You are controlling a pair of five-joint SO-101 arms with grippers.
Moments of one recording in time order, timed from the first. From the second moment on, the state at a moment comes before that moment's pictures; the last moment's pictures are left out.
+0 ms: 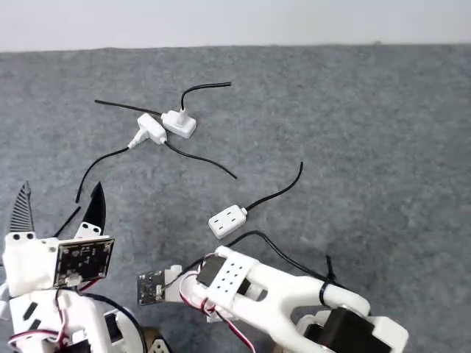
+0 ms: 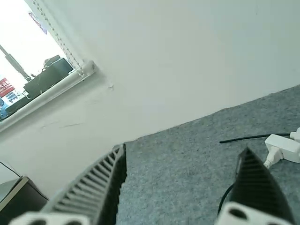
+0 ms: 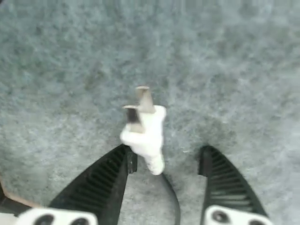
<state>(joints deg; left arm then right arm) -26.7 -103.3 62.4 57.0 -23.3 -62.5 -8.7 49.9 58.0 34.9</state>
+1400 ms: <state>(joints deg) -18.5 -103.3 55.0 61.0 -6.3 -54.5 -53.4 48.2 88.3 37.6</state>
